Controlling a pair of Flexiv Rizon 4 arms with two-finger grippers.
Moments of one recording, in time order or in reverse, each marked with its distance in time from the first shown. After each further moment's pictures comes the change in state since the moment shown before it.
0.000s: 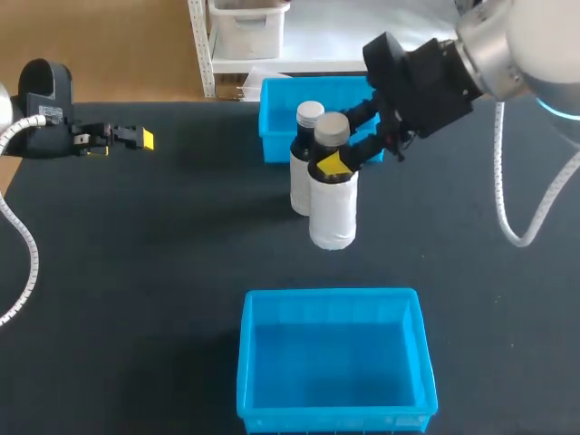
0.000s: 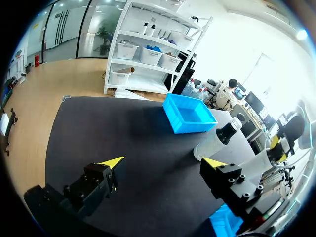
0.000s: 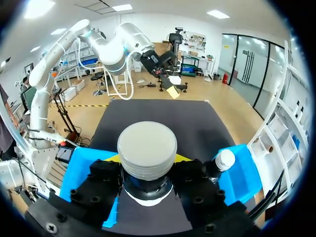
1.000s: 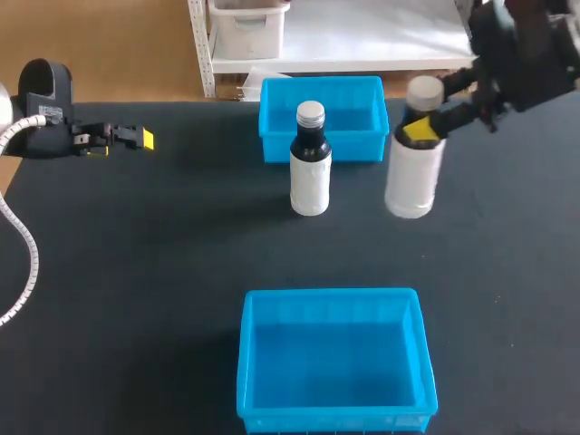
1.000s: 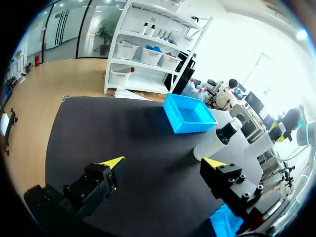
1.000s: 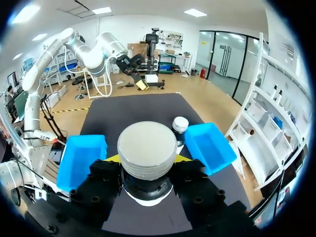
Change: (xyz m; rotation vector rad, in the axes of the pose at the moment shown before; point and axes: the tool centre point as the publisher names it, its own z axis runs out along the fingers) left arm 0.000 0.000 0.000 0.000 0.000 0.000; right arm 0.056 -0.038 -0.103 0.181 0.000 0.101
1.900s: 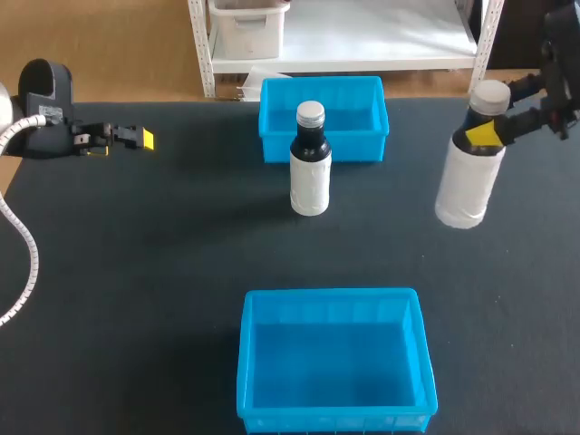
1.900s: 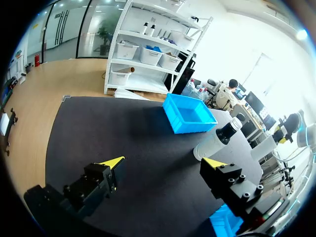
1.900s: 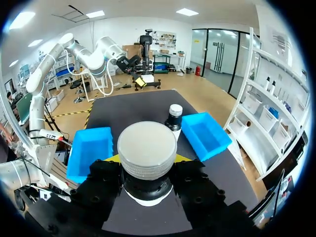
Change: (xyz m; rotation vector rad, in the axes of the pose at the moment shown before) left arm 0.000 0.000 0.000 0.000 0.000 0.000; right arm 0.032 0.017 -0.054 0.008 -0.005 0.052
